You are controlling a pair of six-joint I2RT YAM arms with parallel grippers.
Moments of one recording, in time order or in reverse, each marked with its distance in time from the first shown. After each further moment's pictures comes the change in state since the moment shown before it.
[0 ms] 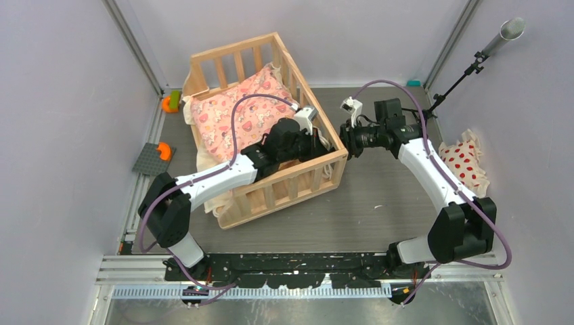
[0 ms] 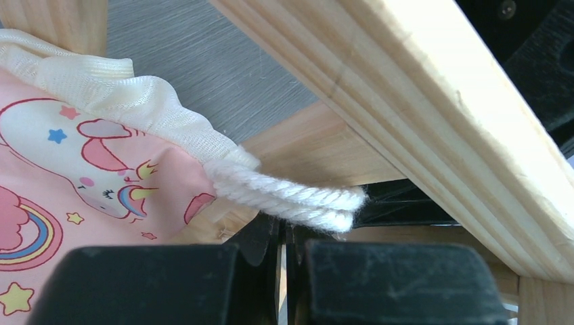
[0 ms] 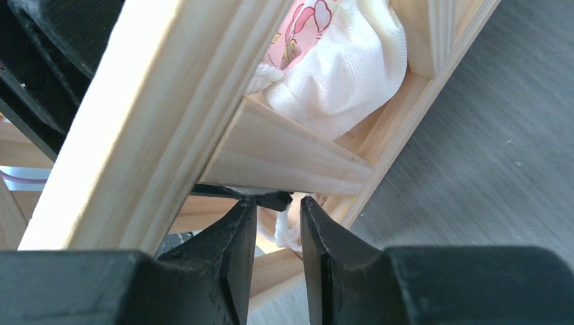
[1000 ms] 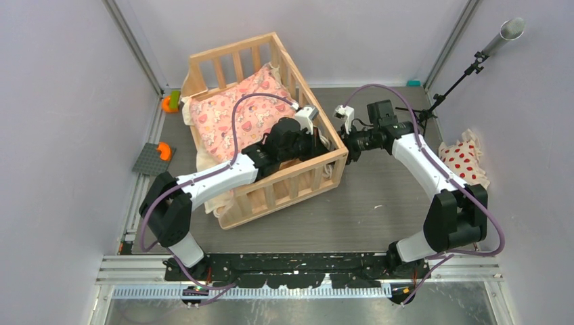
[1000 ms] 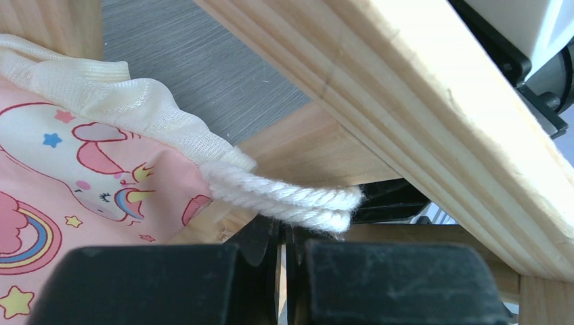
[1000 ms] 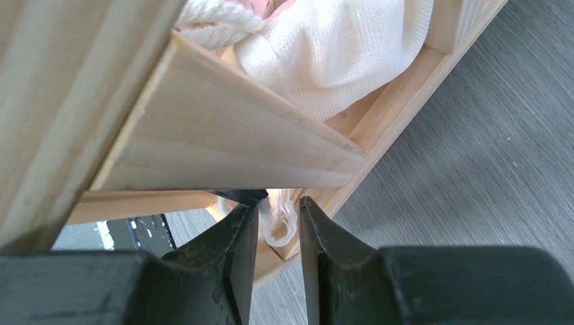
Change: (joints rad) left arm -0.001 0.006 0.008 0.002 -0.006 0.011; right arm 0.016 0.080 0.019 -0.090 0.011 -0.243
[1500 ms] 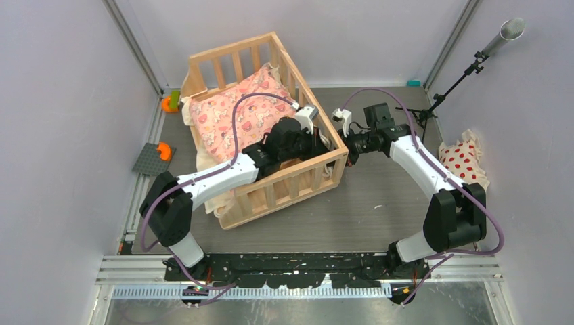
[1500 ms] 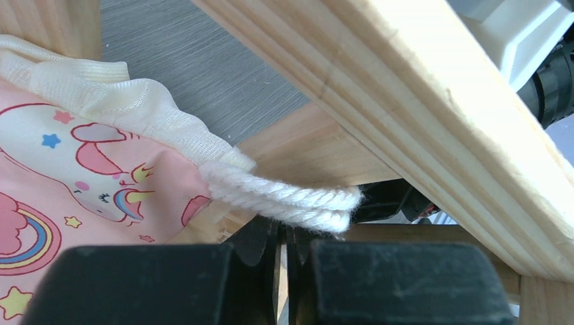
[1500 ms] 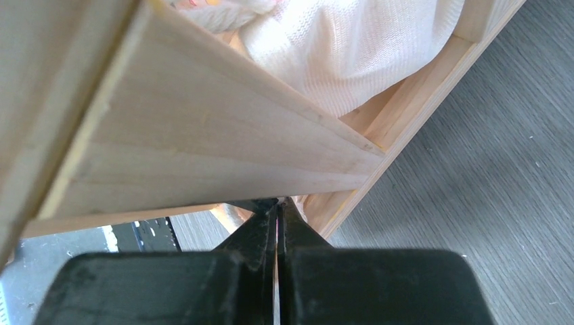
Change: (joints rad) left arm 0.000 0.005 0.005 0.000 -0.005 0.003; right arm 0.018 0.000 -0.036 0.029 -0.001 0.018
